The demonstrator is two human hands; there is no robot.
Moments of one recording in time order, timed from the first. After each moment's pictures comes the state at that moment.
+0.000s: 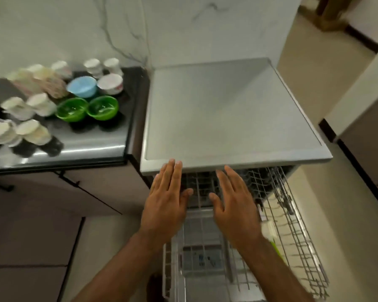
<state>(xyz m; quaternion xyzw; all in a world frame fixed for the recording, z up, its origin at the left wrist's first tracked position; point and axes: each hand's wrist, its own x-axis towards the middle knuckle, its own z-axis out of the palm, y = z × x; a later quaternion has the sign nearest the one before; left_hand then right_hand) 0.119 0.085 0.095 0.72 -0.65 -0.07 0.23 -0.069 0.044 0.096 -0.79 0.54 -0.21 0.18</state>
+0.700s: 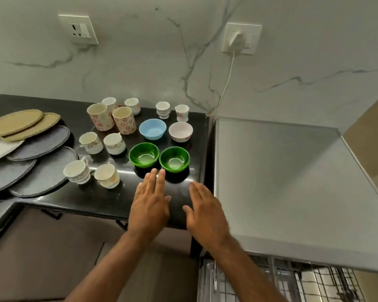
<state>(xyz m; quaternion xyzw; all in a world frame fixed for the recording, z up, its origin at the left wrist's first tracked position) 0.414 0.008 0.150 0.81 -0.55 -0.02 0.20 0.249 -0.052 0.161 -0.88 0.42 -0.16 0.18</state>
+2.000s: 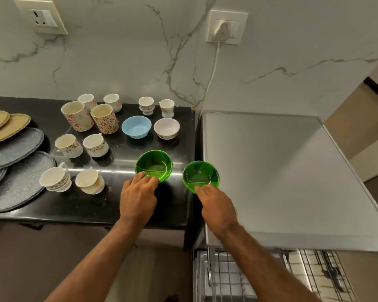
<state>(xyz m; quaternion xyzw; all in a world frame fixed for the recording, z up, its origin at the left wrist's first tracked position) 0.435 -0.029 0.159 0.78 -0.61 0.03 0.15 0.217 -0.099 0.140 -0.89 0.43 -0.11 0.10</state>
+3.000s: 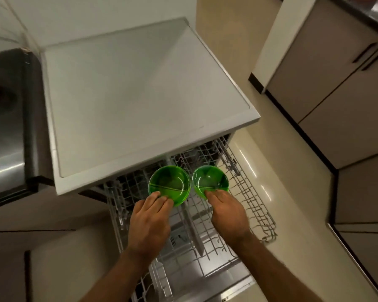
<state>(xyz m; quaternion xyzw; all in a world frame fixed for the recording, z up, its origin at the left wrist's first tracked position) 0.052 0.070 0.014 0.56 -0.81 -0.04 0.16 -0.176 0.064 0.009 -0.76 0.63 -0.11 0.12</state>
